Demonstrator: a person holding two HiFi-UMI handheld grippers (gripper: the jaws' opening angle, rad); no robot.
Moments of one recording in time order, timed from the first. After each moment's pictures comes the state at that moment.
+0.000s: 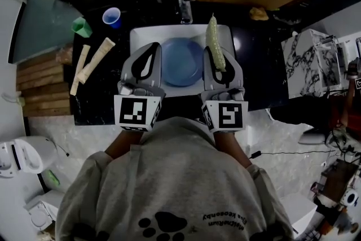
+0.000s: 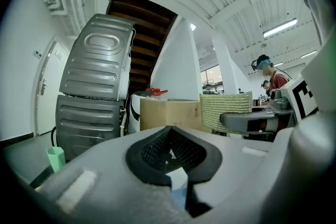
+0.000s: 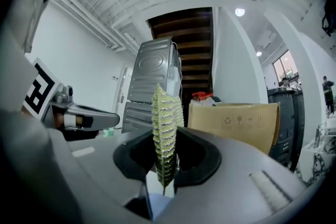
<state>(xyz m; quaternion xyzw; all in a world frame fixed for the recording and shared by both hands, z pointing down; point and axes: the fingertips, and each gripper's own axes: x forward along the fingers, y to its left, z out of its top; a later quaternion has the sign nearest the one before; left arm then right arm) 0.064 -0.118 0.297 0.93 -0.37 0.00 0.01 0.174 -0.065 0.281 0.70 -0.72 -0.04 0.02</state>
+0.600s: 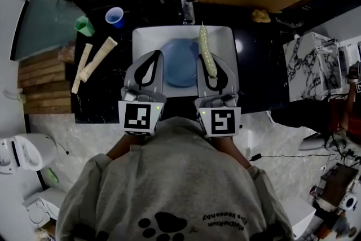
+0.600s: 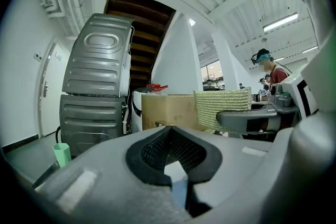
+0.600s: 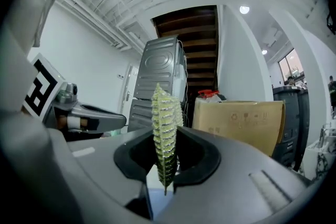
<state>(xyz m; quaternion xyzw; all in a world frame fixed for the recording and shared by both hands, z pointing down) 0.058 -0.105 0.313 0.92 -0.39 0.03 0.00 0.151 -0.058 0.295 0.68 -0.74 -0.04 0.04</state>
